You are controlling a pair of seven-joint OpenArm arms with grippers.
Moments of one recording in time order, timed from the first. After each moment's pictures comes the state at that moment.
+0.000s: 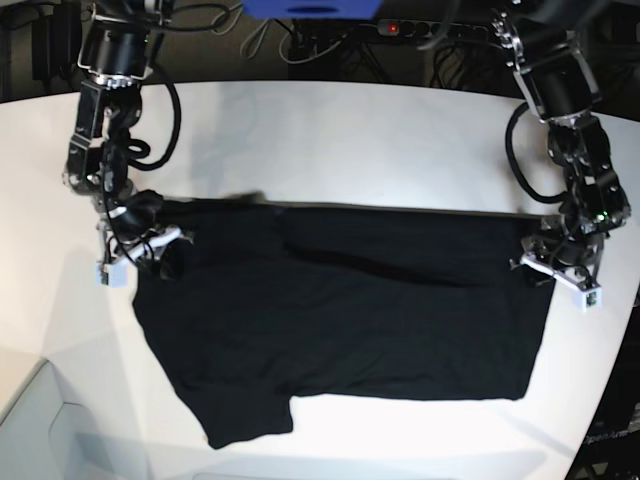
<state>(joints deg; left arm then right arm) -10.3 -13.7 -24.8 74.7 -15.9 -15.8 43.6 1.5 5.2 18.7 78.7 24.2 23.6 -30.4</state>
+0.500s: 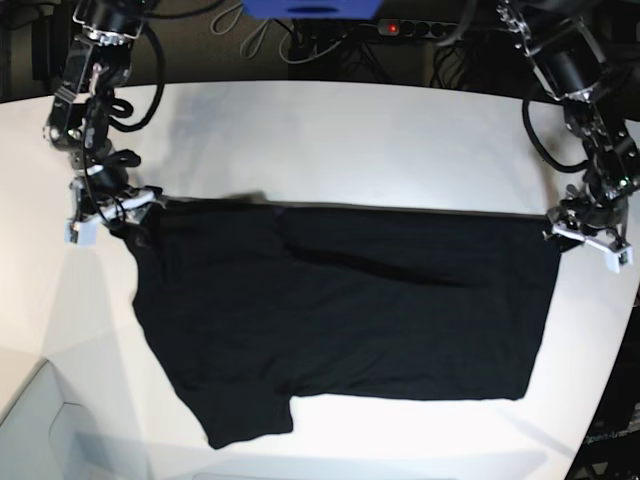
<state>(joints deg) -6.0 -14.6 -34.1 73.9 -15.7 -15.9 43.0 -7.6 4.3 26.0 87.1 24.1 23.6 -30.3</state>
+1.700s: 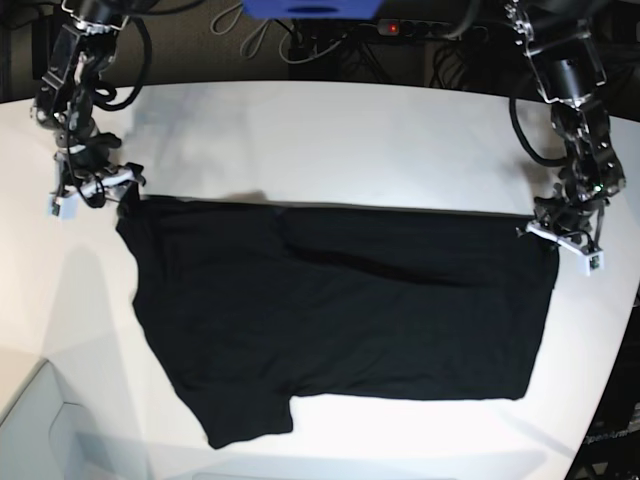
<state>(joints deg) -6.7 -16.6 -24.1 64.1 -16.5 -16.1 32.5 -9.9 6.7 30.4 82.1 24.1 23.6 -29.9</state>
